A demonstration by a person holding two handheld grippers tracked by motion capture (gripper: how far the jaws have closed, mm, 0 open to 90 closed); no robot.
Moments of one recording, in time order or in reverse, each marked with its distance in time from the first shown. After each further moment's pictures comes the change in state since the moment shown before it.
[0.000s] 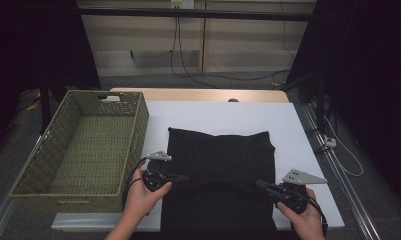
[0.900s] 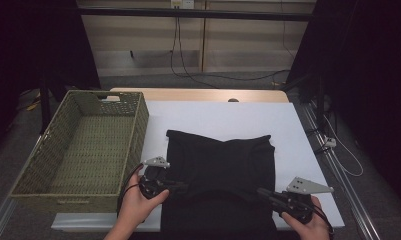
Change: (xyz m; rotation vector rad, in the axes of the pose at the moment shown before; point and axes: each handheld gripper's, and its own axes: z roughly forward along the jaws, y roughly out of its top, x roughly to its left) left arm -0.015 -0.013 -0.012 0.038 -0.027 0.044; right arm 0.014 -0.009 -0.020 0.009 0.044 -0.039
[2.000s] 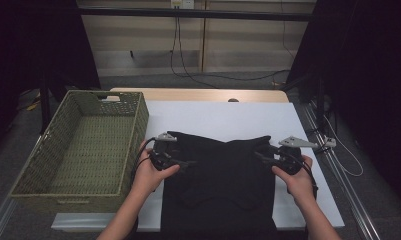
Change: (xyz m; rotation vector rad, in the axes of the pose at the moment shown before) left arm 0.056 0.057 0.032 -0.069 0.181 -0.012; right arm -0.085 0.061 0.063 -0.004 -0.264 0.050
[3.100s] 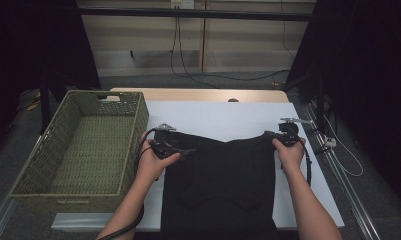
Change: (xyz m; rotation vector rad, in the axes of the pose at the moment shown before) left arm 0.020 0.016 0.012 -0.046 0.015 -0.030; right arm -0.068 0.025 0.067 0.047 -0.142 0.245
